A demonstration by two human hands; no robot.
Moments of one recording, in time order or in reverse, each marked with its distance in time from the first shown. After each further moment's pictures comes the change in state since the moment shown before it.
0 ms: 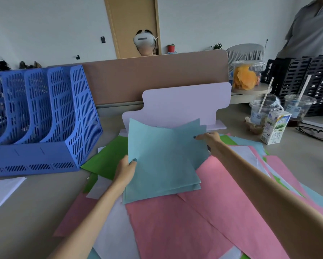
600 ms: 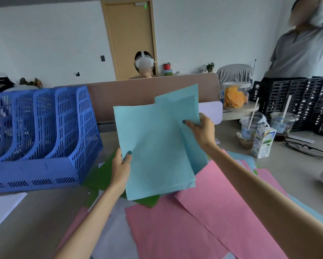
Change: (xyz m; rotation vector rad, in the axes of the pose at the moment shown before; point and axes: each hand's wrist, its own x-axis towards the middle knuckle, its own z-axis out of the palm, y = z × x) left_hand -0.008 0.059 -0.024 -0.388 0.111 0.212; right_hand -0.058 -0.082 0.017 -0.212 0.237 -0.670
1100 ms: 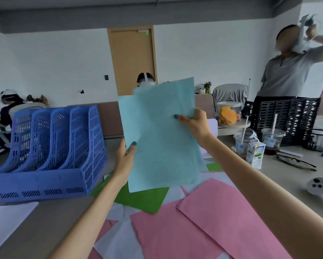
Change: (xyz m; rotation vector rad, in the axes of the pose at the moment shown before) left_hand 0.001 0.084 -0.008 -0.070 -0.044 0.113; right_hand -0.017 -0.108 -0.034 0.445 -0.184 -0.073
